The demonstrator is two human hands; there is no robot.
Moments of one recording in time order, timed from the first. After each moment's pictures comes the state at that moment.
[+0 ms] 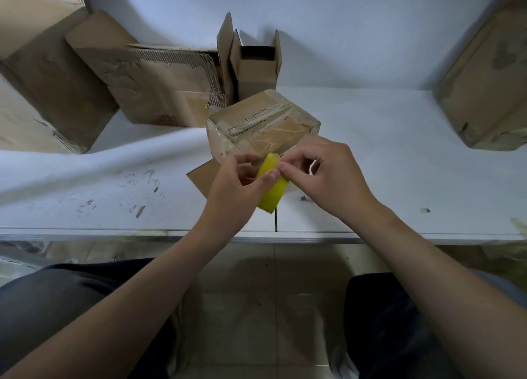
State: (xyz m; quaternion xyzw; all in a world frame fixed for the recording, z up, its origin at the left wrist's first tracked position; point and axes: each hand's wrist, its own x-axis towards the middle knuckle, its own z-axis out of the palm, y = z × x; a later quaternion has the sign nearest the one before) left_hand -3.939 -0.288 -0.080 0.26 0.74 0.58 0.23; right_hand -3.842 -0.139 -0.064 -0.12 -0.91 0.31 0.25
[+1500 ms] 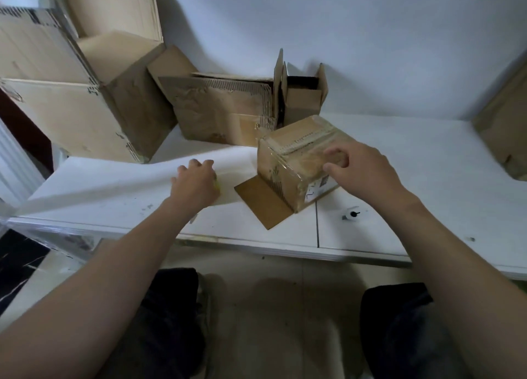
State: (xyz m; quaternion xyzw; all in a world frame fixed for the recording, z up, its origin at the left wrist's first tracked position) left_hand -4.098 -0.367 -0.105 0.26 0.96 0.07 0.07; right_hand -3.889 -0.134 -0.049 -0.31 -0.91 0.24 0.12
